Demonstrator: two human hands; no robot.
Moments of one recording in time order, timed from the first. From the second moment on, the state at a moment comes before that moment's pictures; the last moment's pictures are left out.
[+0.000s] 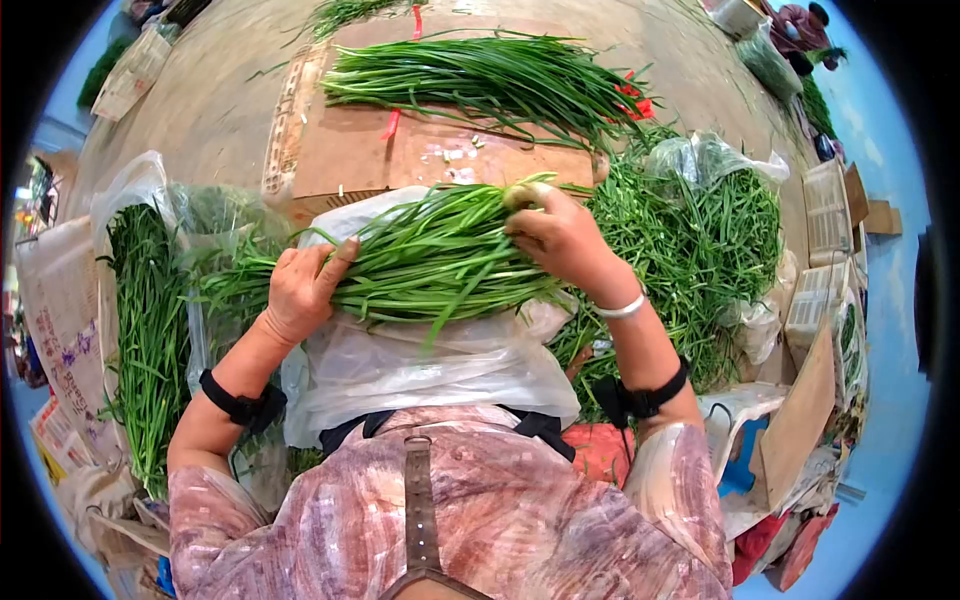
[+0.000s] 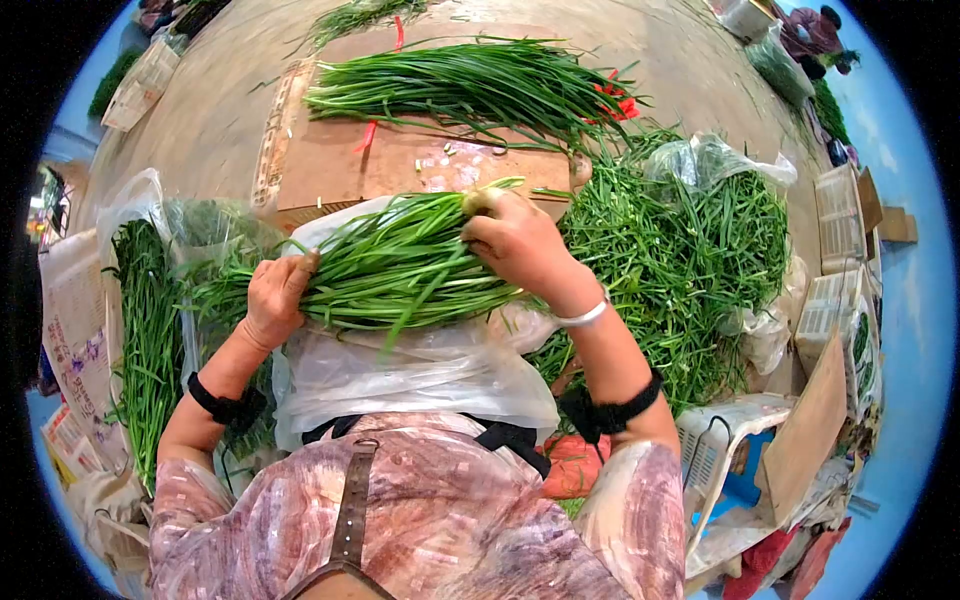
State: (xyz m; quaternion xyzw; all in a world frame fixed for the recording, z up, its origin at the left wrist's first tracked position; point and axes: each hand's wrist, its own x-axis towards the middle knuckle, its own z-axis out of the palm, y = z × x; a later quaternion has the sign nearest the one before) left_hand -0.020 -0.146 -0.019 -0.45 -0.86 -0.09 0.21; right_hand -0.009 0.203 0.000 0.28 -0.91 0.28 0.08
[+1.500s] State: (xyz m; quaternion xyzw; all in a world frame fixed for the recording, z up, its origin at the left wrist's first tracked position) left_hand -0.019 -0.134 -0.014 -0.49 -0.84 -0.07 0.22; right_hand 0.025 0.265 0.002 -0.06 -0.95 0.30 0.09
